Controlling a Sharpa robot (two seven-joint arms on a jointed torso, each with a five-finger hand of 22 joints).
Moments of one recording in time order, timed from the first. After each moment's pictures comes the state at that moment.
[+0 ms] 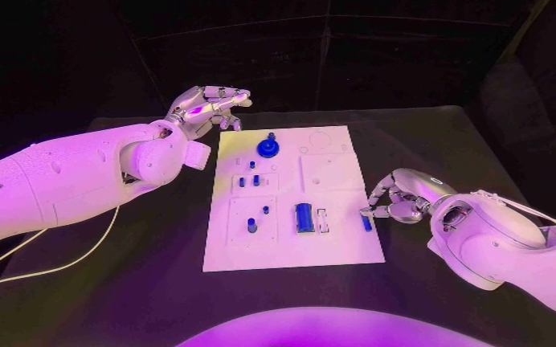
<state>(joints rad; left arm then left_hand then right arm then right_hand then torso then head) 1.27 -0.83 -0.17 1.37 0.08 -0.07 0.46 1.38 -0.02 0.17 0.02 0.07 1.03 0.18 0.12 0.07 1.09 0.11 0.21 0.07 1.27 0.02 1.10 0.47 0.18 1.25 0.12 0.52 0.77 1.03 -1.13 -0.09 1.90 -1.49 -0.42 -0.51 1.37 0.02 -0.22 0.20 0.29 1.04 0.09 0.26 0.29 1.45 0.01 1.28 1.36 1.46 -0.06 1.28 0.90 0.03 1.47 0.05 1.52 1.31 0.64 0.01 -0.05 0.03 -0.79</state>
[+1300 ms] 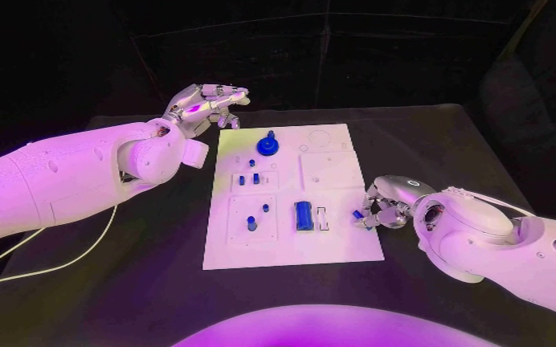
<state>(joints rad) 1.27 -0.83 -0.17 1.37 0.08 -0.07 0.46 1.38 -0.02 0.17 0.02 0.07 1.03 0.18 0.12 0.07 1.09 0.11 0.21 0.07 1.27 0.02 1.10 0.47 0.18 1.25 0.12 0.52 0.76 1.01 -1.05 -0.08 1.85 -1.58 -0.24 -0.56 1.38 0.01 -0.24 0.19 0.29 1.07 0.08 0.26 0.29 1.45 0.01 1.26 1.38 1.47 -0.06 1.27 0.89 0.03 1.47 0.05 1.52 1.31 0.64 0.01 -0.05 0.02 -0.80</state>
